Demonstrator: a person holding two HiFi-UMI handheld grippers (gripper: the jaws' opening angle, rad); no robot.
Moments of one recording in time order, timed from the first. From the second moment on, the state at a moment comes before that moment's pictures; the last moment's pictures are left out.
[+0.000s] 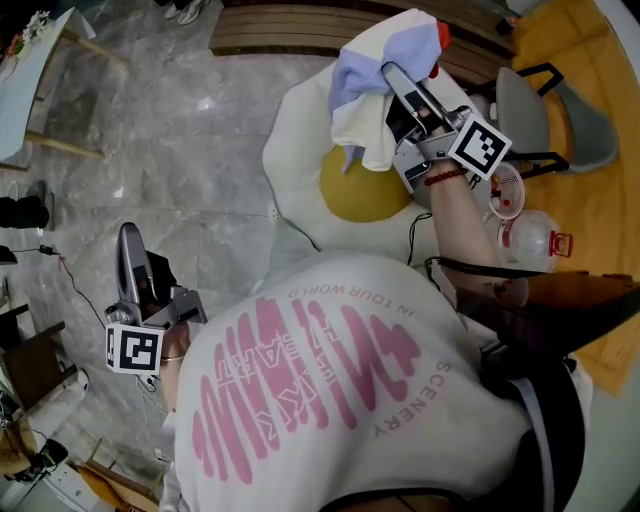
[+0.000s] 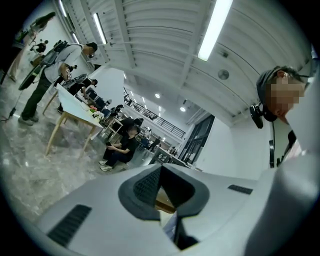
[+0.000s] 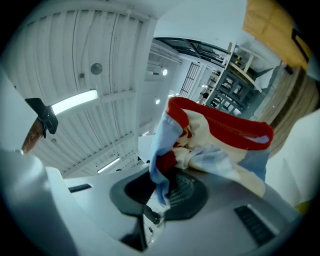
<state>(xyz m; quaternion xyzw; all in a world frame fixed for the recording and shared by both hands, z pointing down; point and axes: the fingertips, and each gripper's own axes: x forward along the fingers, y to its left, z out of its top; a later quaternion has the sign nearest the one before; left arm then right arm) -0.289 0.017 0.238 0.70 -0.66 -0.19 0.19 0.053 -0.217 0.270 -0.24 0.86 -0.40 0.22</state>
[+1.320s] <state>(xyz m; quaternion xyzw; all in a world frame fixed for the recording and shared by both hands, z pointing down) -0.312 -0.103 0.320 0.74 -0.61 0.01 0.30 0.051 -0.220 0.588 -0.43 0.65 -0.62 0.07</state>
